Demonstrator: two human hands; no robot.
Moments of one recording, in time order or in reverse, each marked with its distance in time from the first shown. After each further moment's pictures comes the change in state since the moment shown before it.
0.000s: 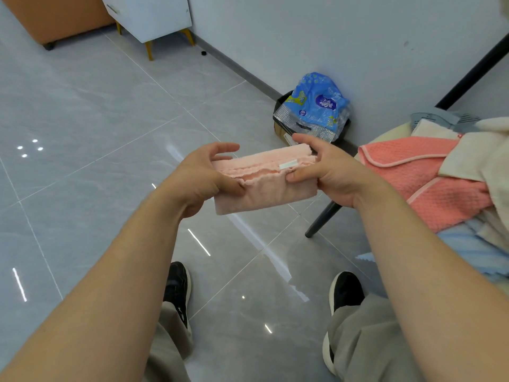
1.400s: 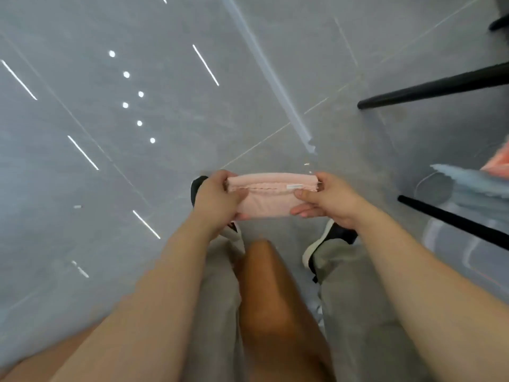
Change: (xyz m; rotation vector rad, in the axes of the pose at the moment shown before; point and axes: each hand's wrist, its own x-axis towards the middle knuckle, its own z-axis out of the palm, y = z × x) left_hand -0.113 -0.199 -0.013 -0.084 0.176 -0.824; right_hand -0.066 0.186 0.118 -0.014 -0.106 0.929
